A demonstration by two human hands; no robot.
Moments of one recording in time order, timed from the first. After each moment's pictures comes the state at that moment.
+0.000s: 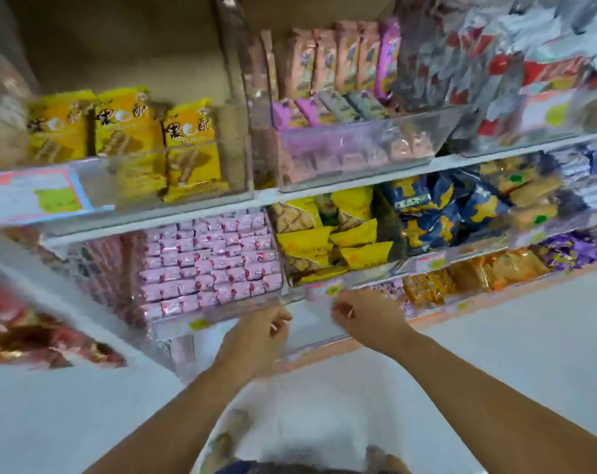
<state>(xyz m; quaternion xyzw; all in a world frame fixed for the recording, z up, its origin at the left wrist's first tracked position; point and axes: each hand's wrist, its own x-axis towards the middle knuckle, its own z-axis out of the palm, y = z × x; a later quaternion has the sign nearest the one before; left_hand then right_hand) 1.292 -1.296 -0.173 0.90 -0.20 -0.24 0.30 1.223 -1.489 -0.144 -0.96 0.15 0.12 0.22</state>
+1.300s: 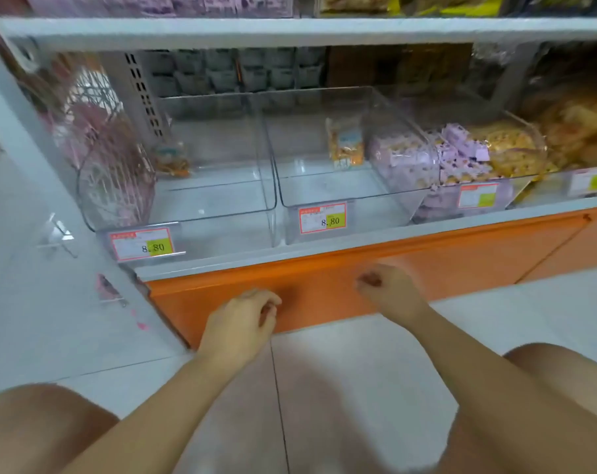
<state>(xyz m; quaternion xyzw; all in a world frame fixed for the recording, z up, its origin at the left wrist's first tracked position) 1.201 -1.233 -0.625 0.94 -0.24 -0.05 0.25 1.151 -1.476 -0.613 -0.88 0.22 -0.01 0.42</state>
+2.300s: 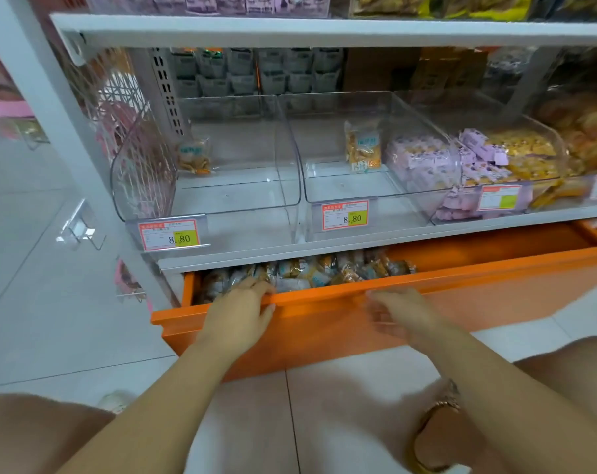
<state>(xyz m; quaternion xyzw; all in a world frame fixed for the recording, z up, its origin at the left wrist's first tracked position) 1.221 -1.210 -0.622 0.96 -0.25 -0.05 0.15 1.143 -1.444 -0.615 -0.68 0.36 0.05 0.63</state>
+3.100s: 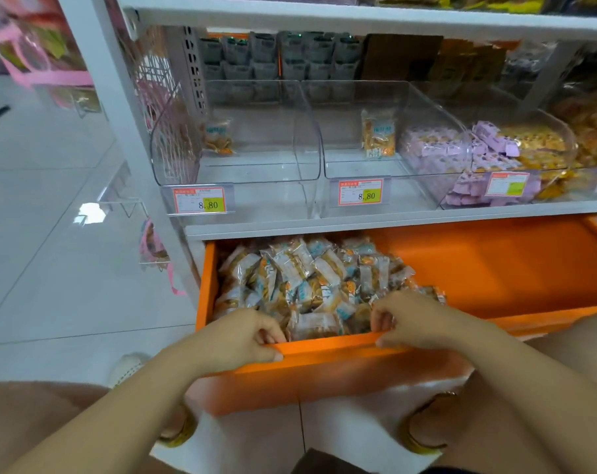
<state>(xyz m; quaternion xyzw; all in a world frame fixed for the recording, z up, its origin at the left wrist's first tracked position) 1.165 -1.155 -0.615 0.86 -0.32 -0.32 0.24 1.095 -1.427 -0.585 -0.96 -0.01 0.25 0.14</state>
